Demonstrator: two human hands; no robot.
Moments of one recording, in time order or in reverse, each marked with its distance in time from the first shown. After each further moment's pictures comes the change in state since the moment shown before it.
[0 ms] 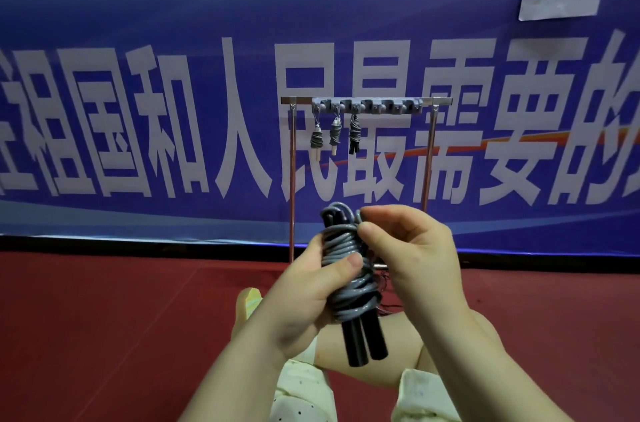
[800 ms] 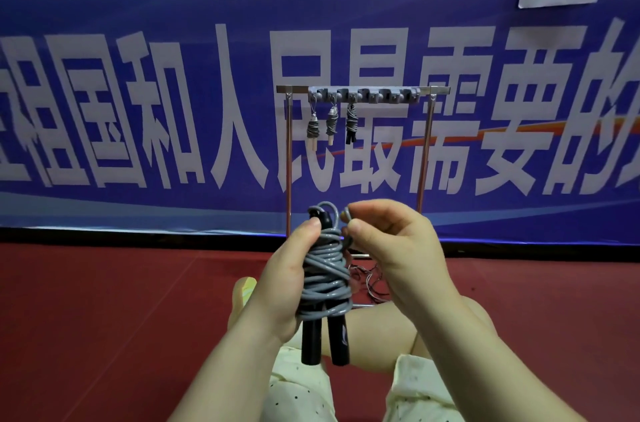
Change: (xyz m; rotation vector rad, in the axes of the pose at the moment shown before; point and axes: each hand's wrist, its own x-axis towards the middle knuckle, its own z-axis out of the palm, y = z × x) left_hand 0.004 -0.006 -0.007 -0.026 0.208 0.029; right_hand 0.004 0.017 0.000 0.099 -0.123 0.091
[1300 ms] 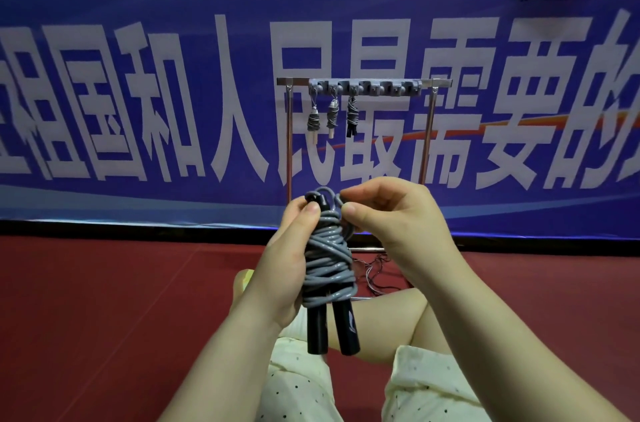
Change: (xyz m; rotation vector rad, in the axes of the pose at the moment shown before) left_hand 0.000 0.006 0.002 0.093 -0.036 0.123; right_hand 0.008 -0.021 -0.003 -0.204 -0.133 -0.076
